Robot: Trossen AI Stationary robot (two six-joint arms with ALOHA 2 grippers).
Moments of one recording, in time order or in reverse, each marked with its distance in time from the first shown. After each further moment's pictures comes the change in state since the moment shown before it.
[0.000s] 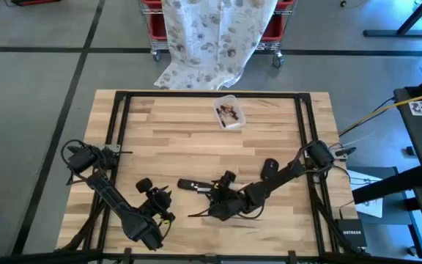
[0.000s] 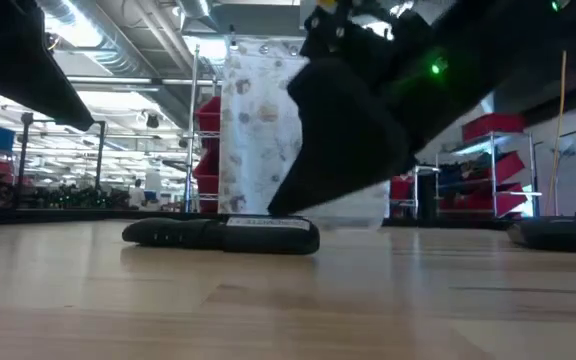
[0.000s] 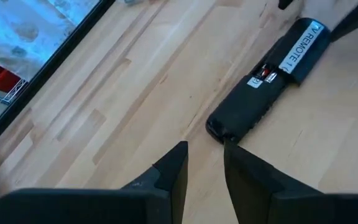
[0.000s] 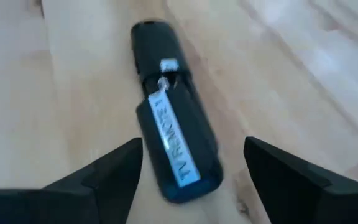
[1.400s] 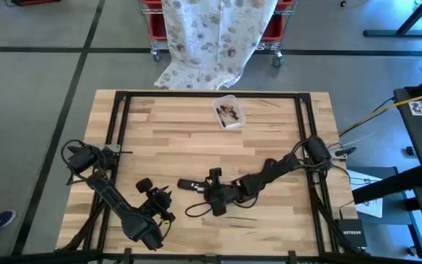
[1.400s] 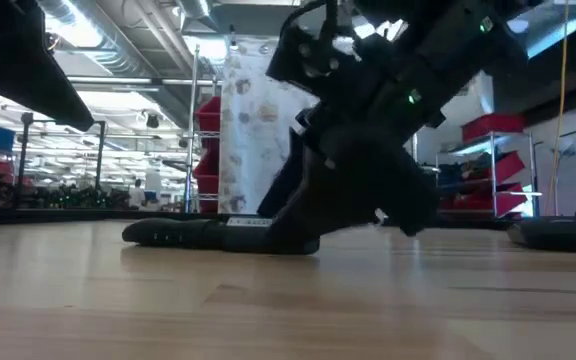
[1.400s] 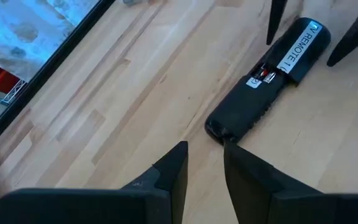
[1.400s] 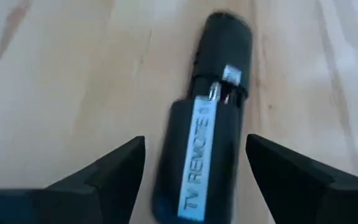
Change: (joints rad) left arm 0.000 0.000 0.000 0.004 -0.001 0.007; right arm -0.090 0.031 0.000 0.082 -0.288 -0.627
